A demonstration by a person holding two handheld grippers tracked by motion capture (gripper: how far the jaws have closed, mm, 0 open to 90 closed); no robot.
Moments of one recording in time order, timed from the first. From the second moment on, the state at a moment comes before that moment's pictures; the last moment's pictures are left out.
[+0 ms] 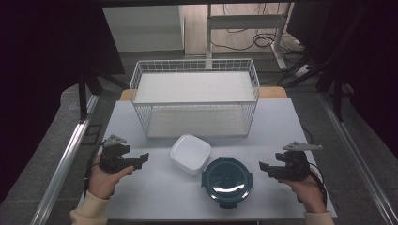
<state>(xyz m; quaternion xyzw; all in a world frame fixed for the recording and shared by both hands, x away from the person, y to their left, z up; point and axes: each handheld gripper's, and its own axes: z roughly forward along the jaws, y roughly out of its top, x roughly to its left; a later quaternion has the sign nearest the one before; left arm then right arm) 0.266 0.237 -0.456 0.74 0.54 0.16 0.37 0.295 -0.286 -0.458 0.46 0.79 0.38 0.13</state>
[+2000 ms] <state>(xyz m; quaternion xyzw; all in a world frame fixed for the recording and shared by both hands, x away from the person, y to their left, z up) 0.261 0.231 -0.448 0.76 0.51 0.16 0.38 0.325 -0.212 -0.457 0.39 0.87 0.27 0.11</state>
